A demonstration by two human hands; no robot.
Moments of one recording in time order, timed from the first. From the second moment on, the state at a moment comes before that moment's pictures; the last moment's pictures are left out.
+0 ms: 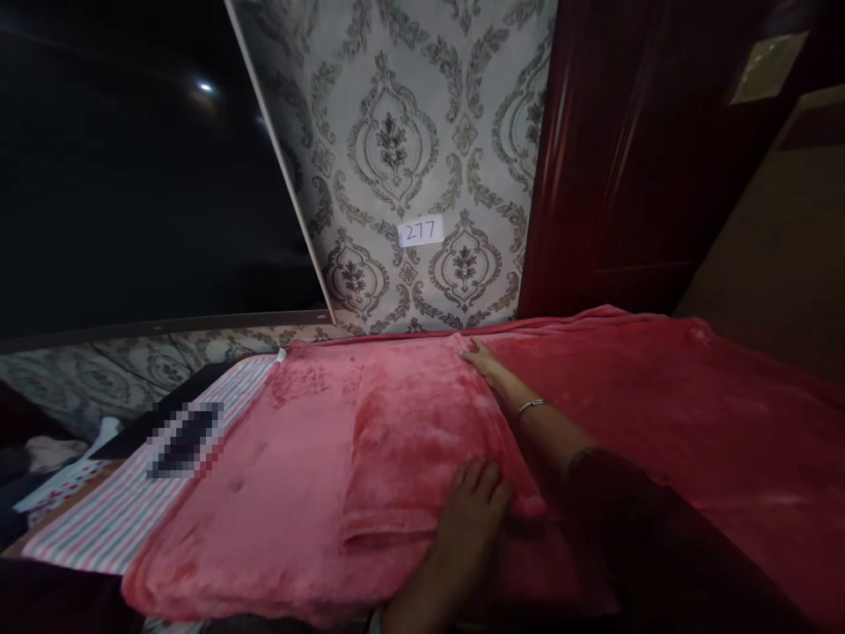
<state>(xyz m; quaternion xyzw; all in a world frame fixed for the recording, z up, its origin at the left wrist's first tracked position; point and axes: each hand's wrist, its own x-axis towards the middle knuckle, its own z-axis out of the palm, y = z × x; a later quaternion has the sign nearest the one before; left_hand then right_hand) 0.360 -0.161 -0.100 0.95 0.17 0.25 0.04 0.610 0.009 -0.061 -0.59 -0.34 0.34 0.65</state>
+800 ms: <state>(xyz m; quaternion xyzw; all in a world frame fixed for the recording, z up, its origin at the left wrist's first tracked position) 0.362 -0.156 -0.094 0.95 0.14 0.26 0.07 0.624 -0.048 -0.072 -0.62 -0.38 0.31 0.61</state>
